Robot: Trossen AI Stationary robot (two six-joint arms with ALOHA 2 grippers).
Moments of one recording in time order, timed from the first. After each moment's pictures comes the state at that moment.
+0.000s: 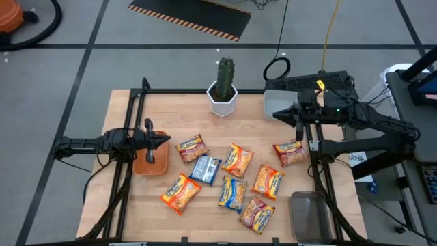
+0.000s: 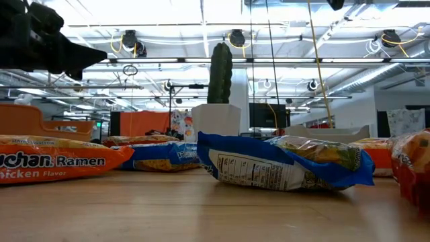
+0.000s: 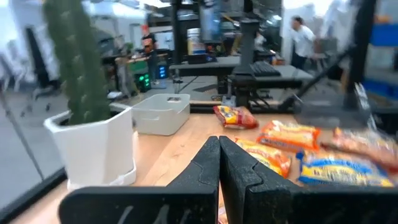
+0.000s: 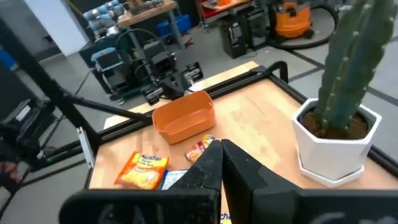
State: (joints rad) left arm -0.01 0.01 0.01 0.06 -0.18 0.01; right arm -0.16 0.78 1.07 -0.57 -0.03 0.31
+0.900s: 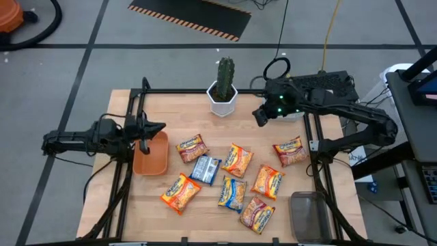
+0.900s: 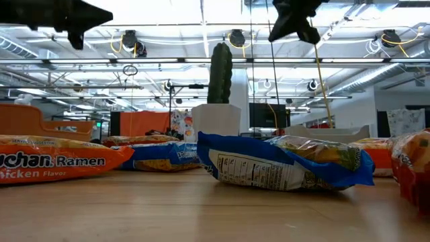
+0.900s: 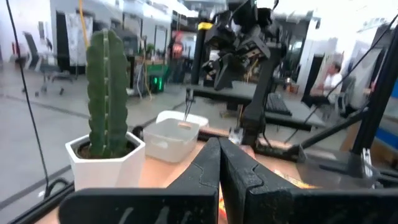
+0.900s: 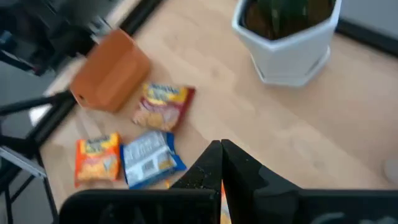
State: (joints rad) left arm -0.01 0.28 0.36 -0.01 -0.25 -0.11; right arm -0.31 1.24 1.27 -0.81 -0.05 0.63
